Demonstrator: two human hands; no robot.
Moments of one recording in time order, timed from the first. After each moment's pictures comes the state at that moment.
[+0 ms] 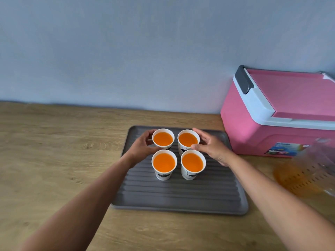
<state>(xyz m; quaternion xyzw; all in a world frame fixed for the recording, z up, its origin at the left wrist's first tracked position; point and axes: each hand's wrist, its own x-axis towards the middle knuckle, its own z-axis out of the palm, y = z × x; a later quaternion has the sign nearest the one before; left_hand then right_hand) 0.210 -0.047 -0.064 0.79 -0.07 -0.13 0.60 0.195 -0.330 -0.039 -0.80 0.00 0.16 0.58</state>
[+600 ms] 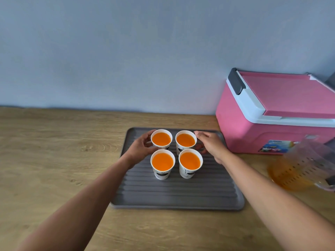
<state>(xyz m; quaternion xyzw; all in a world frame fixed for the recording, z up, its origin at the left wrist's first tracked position) 0.206 -0.046 -0.061 0.78 -0.09 -0.14 0.61 0.186 -0.317 -0.022 -0.81 0.14 0.07 0.56</state>
